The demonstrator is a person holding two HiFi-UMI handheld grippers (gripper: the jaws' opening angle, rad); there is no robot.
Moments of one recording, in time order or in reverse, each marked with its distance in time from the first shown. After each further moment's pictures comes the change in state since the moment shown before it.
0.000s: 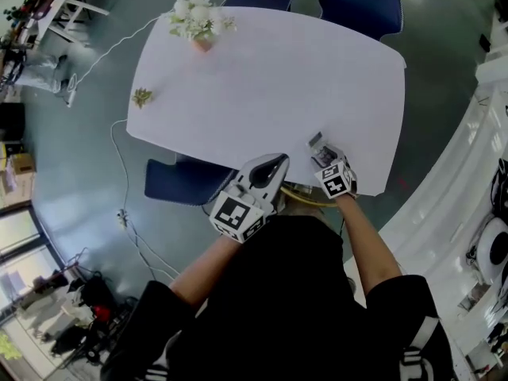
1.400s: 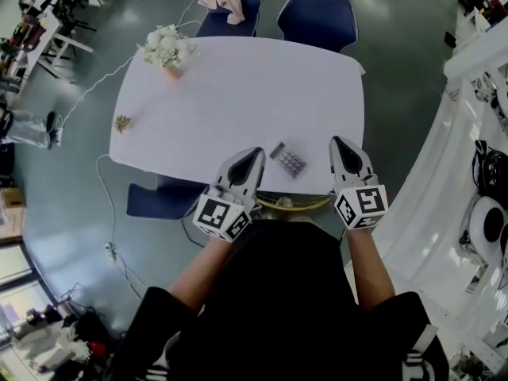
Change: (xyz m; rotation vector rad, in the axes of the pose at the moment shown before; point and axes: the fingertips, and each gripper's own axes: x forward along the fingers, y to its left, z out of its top) left arm 0.016 -0.052 0.040 0.027 -0.189 0.023; right arm -0.320 -0.073 0.143 0.266 -0.788 -0.272
